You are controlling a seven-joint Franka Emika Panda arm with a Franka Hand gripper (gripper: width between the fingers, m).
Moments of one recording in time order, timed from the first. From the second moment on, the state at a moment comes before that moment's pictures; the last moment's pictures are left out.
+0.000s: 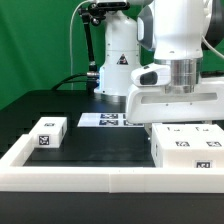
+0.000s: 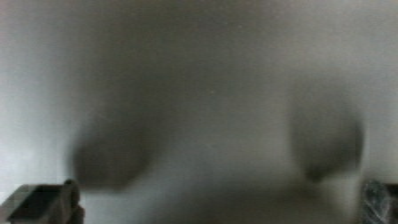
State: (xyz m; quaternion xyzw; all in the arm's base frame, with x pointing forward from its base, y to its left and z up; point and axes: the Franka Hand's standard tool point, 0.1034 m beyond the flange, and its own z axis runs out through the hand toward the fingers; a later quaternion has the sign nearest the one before) arm 0.481 0.084 0.005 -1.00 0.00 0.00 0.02
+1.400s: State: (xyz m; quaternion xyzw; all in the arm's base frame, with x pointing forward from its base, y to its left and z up) arm 0.489 0.087 0.004 -1.00 -0.03 -0.01 0.02
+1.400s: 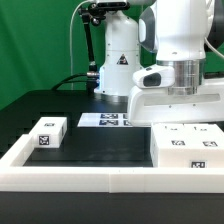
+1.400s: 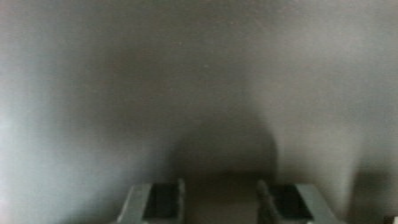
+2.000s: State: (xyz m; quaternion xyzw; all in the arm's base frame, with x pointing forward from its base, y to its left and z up) arm 0.489 0.087 0.005 -1.00 -0.03 -0.01 0.03
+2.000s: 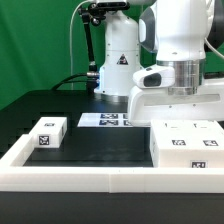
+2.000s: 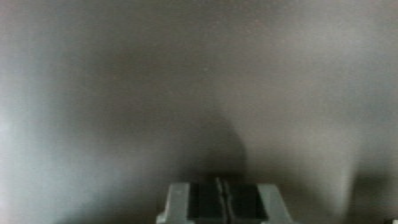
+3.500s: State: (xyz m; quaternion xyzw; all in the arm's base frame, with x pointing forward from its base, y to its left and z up) arm 0.497 0.086 0.096 -1.00 -0.06 0.02 0.02
